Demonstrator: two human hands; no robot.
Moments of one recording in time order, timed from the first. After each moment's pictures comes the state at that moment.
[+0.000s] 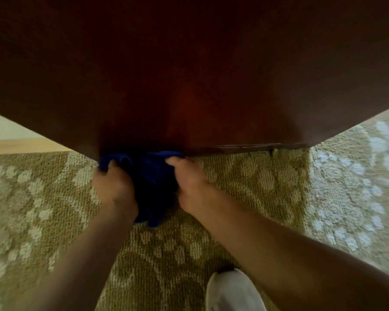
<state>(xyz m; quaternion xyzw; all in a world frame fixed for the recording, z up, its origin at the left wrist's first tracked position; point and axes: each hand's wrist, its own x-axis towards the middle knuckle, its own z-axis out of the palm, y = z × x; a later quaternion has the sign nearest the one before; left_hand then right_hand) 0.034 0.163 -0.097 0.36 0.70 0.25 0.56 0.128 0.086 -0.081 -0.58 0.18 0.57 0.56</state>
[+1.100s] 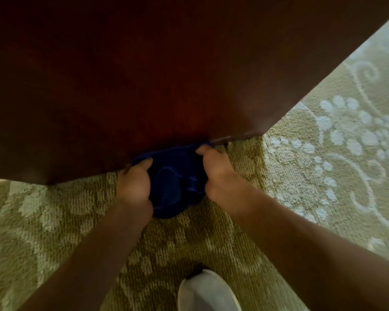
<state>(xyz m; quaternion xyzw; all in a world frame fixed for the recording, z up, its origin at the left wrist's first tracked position) 0.118 0.091 -0.082 0.32 0.63 0.07 0.70 0.226 -0.004 -0.067 -0.62 0.24 0.46 0.59</state>
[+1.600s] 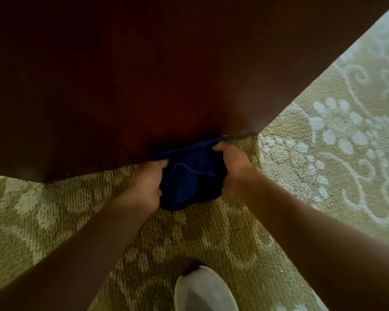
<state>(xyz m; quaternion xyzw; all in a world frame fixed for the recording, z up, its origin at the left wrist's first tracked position) 0.137 0.081 -0.085 0.39 0.60 -0.05 0.70 0.259 -0.033 -0.103 -0.64 0.25 0.44 0.57</state>
